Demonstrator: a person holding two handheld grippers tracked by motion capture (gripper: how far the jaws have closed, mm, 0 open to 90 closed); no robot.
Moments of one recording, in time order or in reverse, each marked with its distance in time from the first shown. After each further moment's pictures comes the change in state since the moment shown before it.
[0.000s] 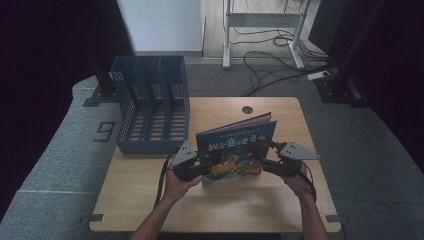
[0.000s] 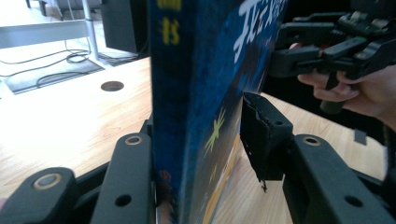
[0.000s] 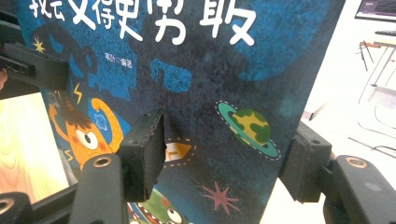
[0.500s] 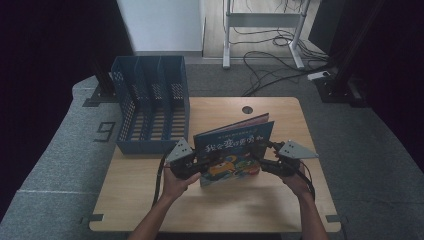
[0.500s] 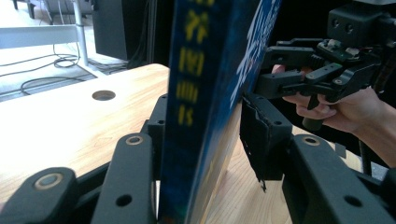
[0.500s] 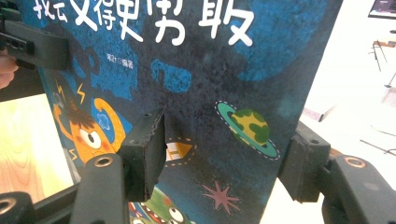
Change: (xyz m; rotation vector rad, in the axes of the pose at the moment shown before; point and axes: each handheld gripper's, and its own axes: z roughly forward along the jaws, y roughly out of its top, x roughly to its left) left arm 0.004 0.009 -0.008 -0.037 -0.043 -0.031; right arm 0.001 0.001 0.004 0.001 0.037 0.005
